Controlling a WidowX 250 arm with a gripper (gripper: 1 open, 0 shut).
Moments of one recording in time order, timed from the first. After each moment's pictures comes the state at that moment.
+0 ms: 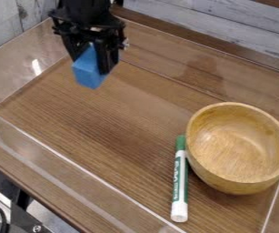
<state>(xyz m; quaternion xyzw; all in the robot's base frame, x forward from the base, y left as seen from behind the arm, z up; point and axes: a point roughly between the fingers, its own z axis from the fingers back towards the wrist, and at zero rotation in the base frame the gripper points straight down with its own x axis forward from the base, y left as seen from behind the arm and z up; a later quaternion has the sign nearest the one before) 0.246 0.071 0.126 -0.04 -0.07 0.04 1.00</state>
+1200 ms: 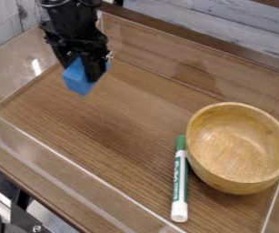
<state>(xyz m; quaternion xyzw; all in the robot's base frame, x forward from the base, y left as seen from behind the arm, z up) 0.244 0.098 0.109 -0.04 -0.10 0.03 0.99</state>
